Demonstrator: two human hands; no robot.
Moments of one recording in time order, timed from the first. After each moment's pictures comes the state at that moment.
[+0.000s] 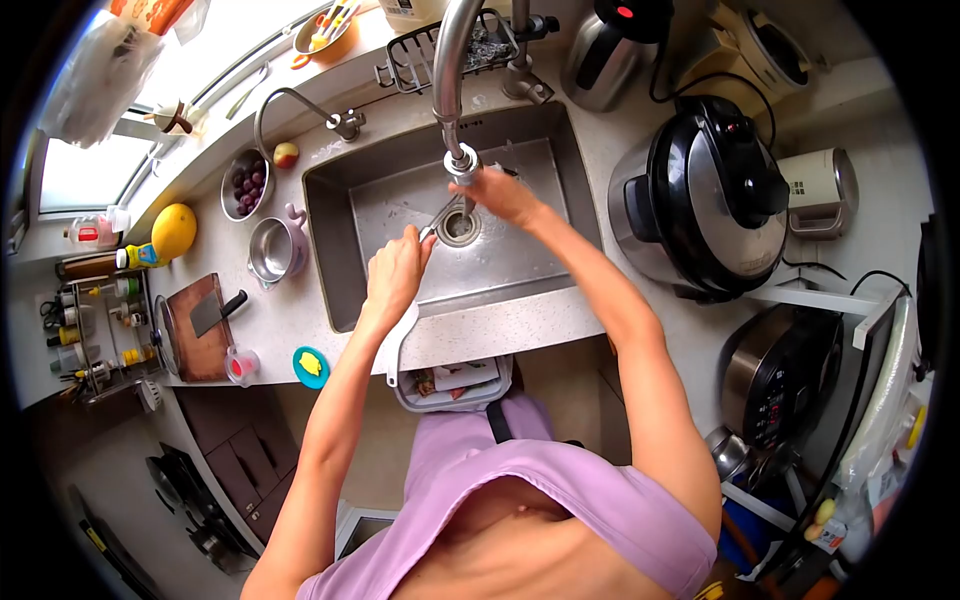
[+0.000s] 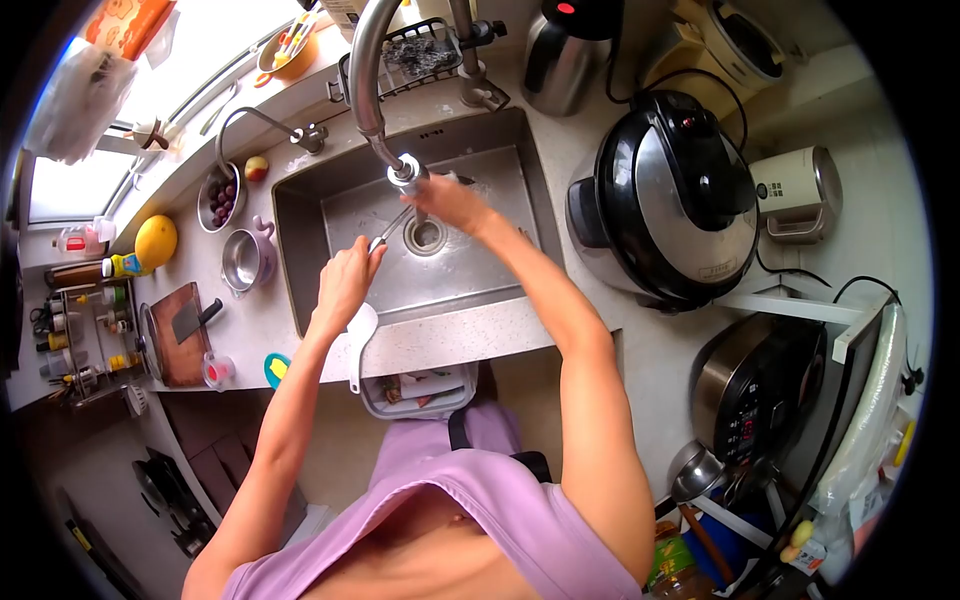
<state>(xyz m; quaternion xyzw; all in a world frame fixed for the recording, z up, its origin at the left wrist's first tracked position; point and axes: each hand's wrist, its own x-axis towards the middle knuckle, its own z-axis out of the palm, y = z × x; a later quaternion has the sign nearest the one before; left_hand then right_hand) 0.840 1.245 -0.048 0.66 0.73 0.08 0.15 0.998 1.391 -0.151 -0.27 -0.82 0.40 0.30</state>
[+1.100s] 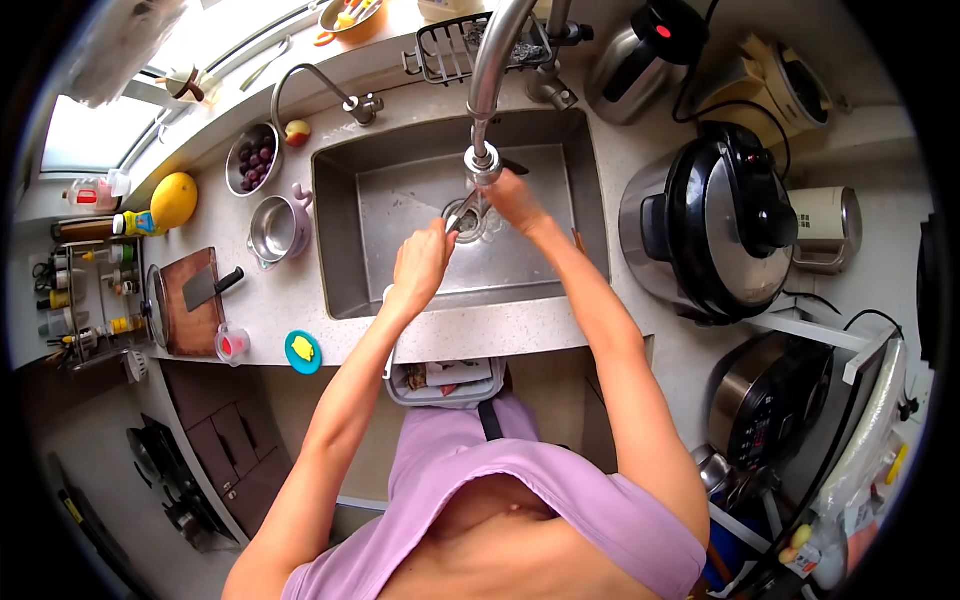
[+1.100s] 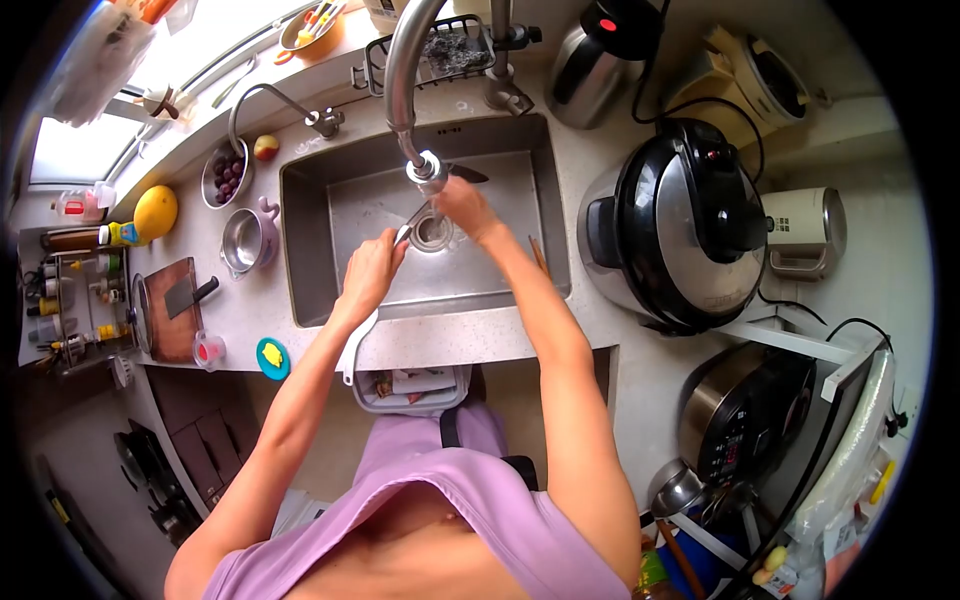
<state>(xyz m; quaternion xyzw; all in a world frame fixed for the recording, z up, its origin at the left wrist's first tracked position) 0.855 1.252 -0.073 0.62 0.75 0.13 0.21 0.992 1.394 -0.189 -0.23 -0.88 0.23 0.35</state>
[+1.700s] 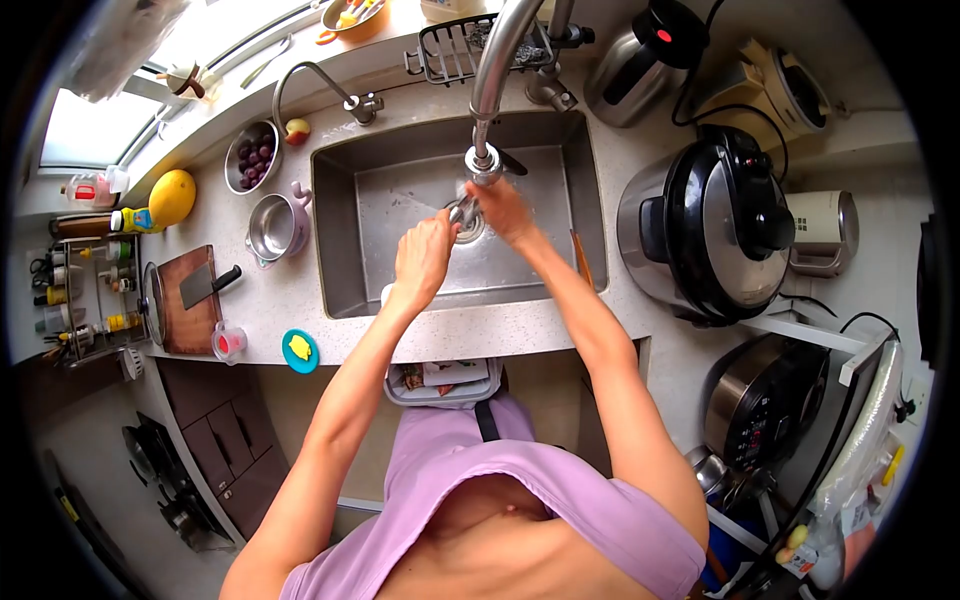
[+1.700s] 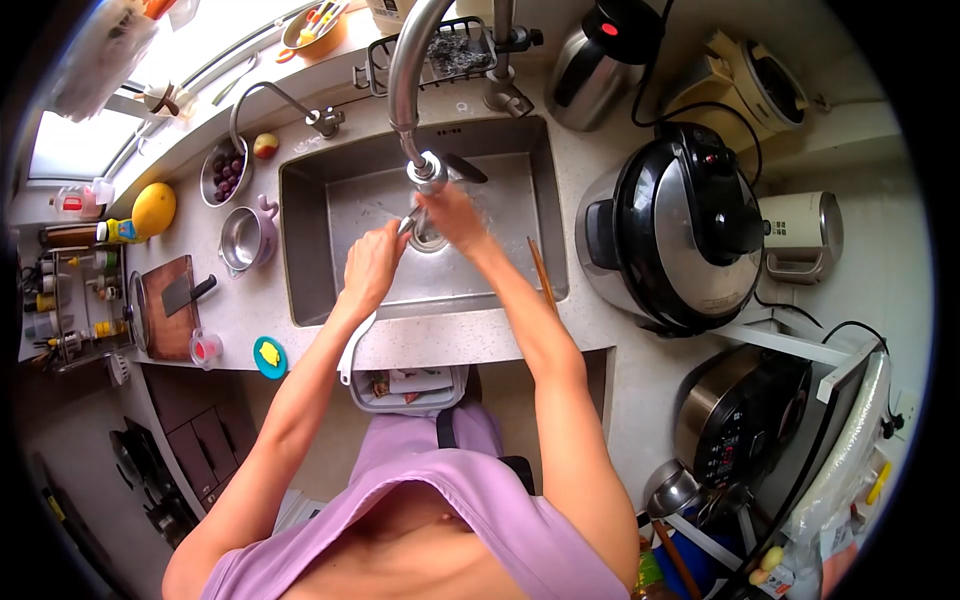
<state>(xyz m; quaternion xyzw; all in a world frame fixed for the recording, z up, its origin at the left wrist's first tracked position) 0.862 1.262 -0.065 0.63 0.75 0.11 0.15 0.978 1.372 -0.190 -0.28 -0.81 0.32 0.41</state>
